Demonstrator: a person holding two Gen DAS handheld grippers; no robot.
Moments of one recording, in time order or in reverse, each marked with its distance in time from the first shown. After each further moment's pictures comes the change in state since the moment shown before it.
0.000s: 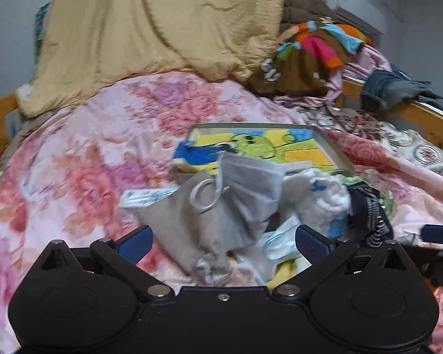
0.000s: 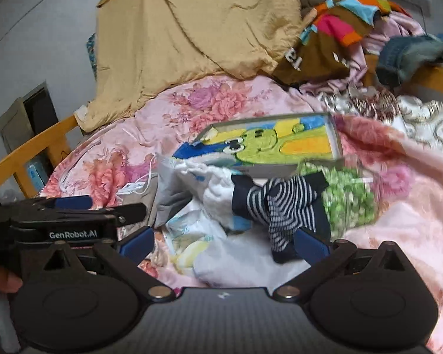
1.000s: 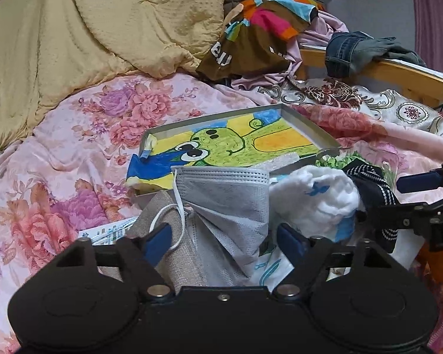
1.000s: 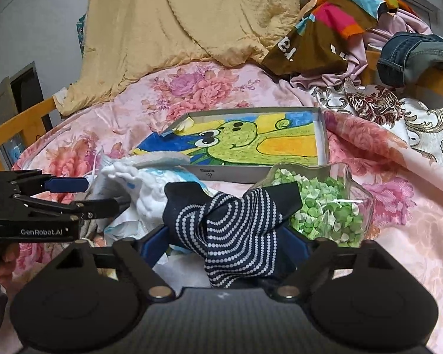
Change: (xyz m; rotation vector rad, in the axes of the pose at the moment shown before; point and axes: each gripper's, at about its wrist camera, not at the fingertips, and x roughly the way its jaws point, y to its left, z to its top) left arm 0.068 -0.009 0.015 0.195 0.044 -0.109; right arm 0.060 -0.043 0.015 -0.047 0.062 -0.045
